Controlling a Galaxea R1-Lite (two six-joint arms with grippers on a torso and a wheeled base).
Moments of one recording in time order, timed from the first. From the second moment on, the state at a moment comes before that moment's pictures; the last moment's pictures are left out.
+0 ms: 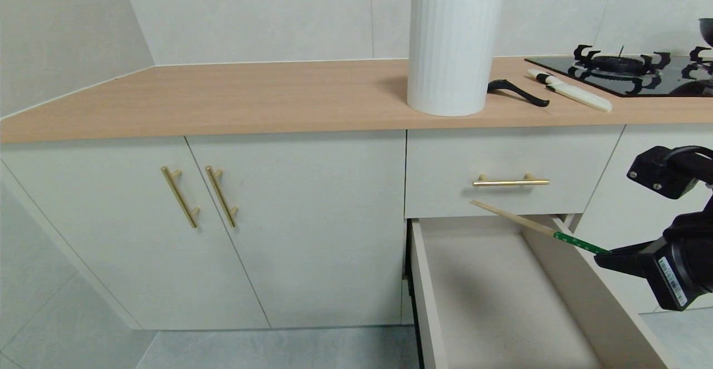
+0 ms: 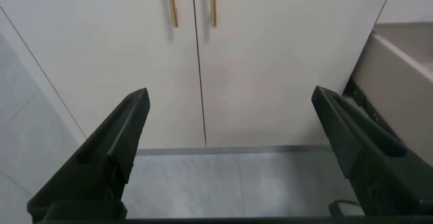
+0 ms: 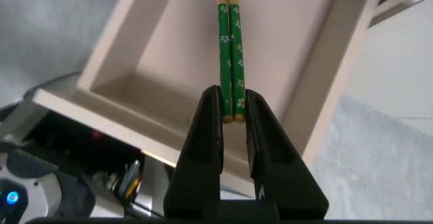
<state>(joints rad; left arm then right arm) 0.00 0.00 0.00 0.00 0.00 0.00 0.42 1.28 -0.97 0.44 -0.08 -0.09</state>
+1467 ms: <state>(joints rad) 0.00 0.00 0.00 0.00 0.00 0.00 0.50 1.89 -1.09 0.19 -0.18 0.28</state>
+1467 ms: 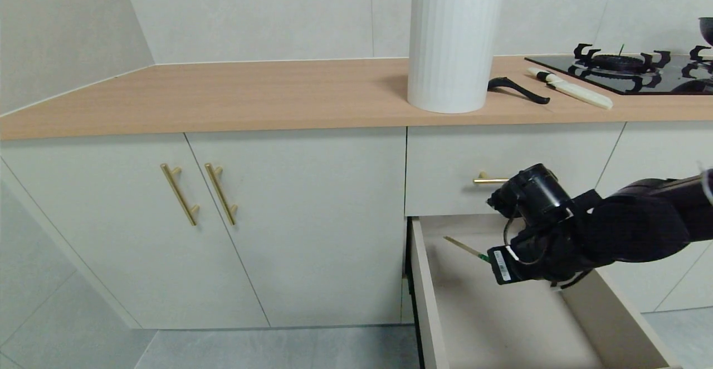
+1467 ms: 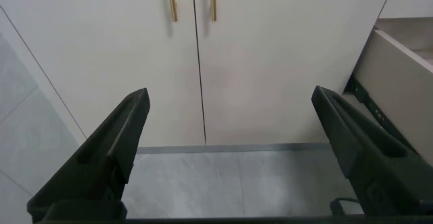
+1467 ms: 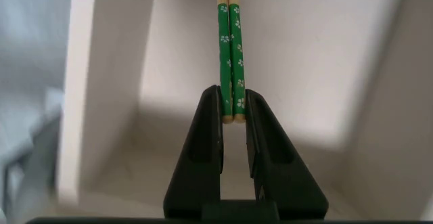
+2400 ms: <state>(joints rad) 0.00 0.00 0.00 0.00 0.00 0.00 0.54 2.23 -1.16 0.08 -0.31 0.37</state>
